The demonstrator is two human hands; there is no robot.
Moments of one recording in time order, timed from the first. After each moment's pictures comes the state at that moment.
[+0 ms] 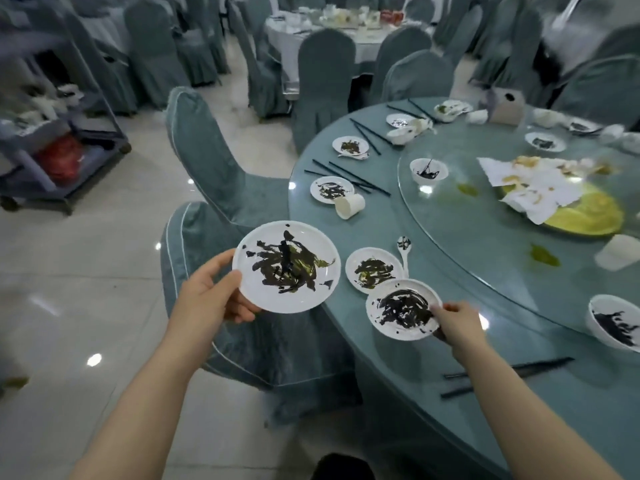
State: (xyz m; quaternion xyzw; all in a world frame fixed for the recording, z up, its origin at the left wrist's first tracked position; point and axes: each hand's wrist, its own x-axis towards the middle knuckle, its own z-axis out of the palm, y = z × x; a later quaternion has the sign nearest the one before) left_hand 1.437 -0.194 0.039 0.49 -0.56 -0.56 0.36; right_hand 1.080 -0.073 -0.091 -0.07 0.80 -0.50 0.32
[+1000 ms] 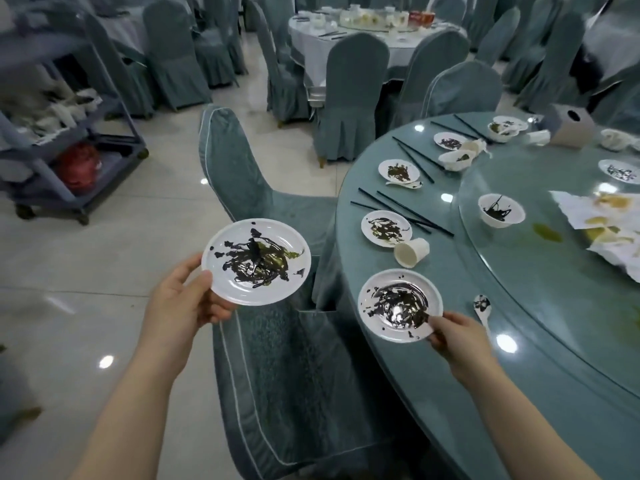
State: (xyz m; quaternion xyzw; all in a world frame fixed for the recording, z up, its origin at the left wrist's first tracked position) left_hand 1.504 -0.403 0.032 0.49 -0.51 -0.56 0.43; right_hand 1.160 -0.253 -0.046 -0.06 0.73 -0.56 0.39
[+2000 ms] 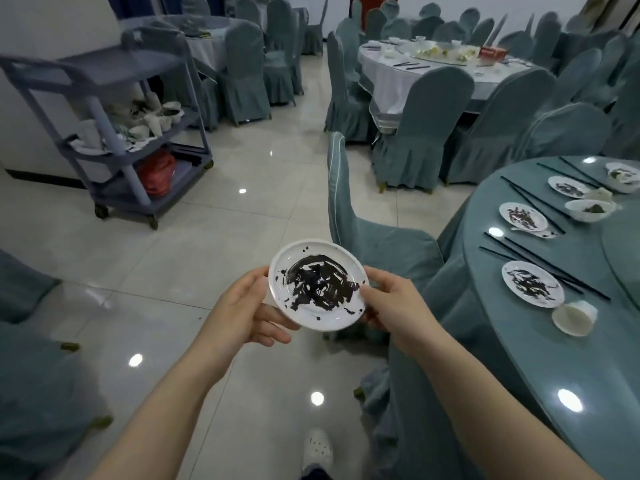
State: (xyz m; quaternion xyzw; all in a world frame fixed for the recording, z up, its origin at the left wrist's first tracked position) left_hand 1.729 -0.552 0.053 0.47 -0.54 -0.61 0.33; right_hand 1.510 -0.510 0.045 -0.39 0.63 -0.48 0.48
